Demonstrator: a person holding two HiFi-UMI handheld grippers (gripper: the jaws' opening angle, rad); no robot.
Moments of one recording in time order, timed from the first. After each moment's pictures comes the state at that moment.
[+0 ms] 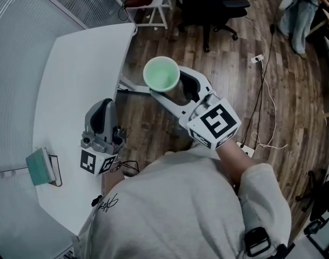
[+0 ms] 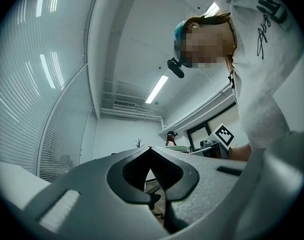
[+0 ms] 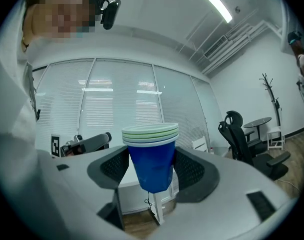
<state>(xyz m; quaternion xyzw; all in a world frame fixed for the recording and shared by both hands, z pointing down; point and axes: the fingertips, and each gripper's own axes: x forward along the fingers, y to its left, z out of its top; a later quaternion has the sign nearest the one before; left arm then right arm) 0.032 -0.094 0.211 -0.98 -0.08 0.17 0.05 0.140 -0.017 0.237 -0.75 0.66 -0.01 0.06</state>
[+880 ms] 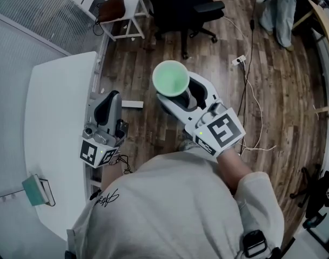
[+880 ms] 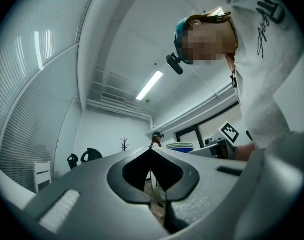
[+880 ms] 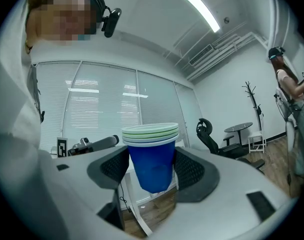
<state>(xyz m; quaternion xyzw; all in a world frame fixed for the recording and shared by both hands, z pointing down) 0.214 -0.014 0.221 -0.97 -0.16 0.16 0.02 0.290 0.088 0.240 -0.79 0.60 -0.01 0.07</state>
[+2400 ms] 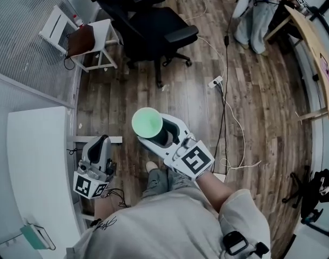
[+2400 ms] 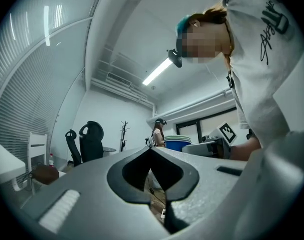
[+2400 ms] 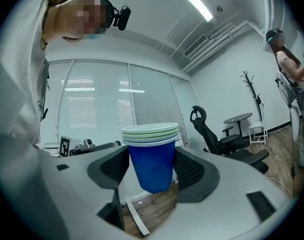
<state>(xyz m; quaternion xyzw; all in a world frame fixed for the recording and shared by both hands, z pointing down) 0.313 -0.037 0.309 -0.98 -0.18 0.08 -0.03 0.383 0.063 0.314 -0.79 0.61 -0.05 0.08</state>
